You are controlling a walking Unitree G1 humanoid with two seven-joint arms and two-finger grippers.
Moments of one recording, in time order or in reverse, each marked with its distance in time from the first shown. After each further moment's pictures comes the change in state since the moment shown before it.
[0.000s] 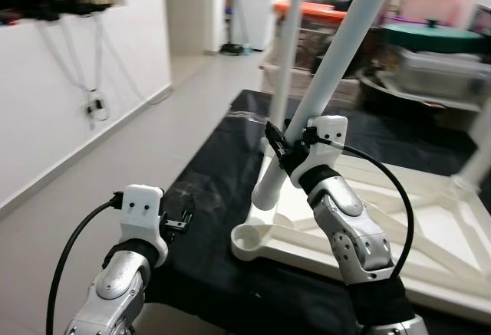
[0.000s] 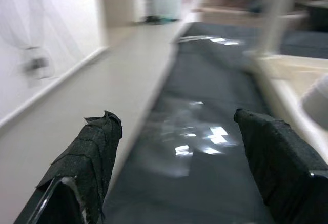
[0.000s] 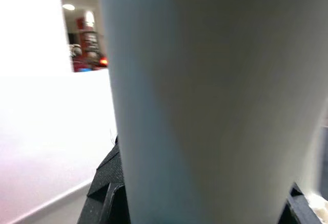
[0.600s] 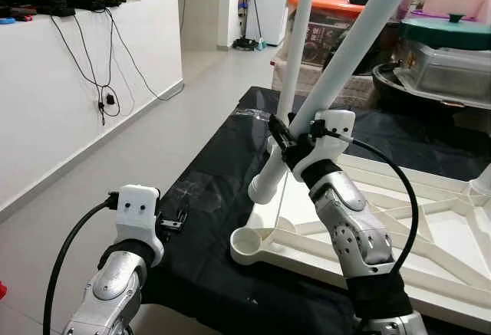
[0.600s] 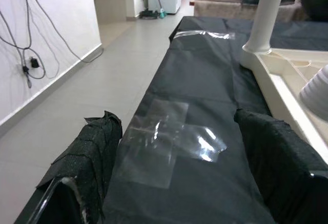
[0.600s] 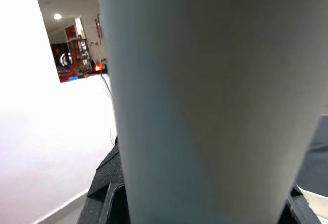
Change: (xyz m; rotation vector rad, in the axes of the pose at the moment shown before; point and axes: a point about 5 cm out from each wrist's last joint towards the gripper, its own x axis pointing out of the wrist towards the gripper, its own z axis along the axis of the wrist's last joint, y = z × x) left arm 0.001 -0.002 0.003 0.005 -0.012 -0.003; right arm -0.001 -0.009 0.002 0.049 -0.014 -0.007
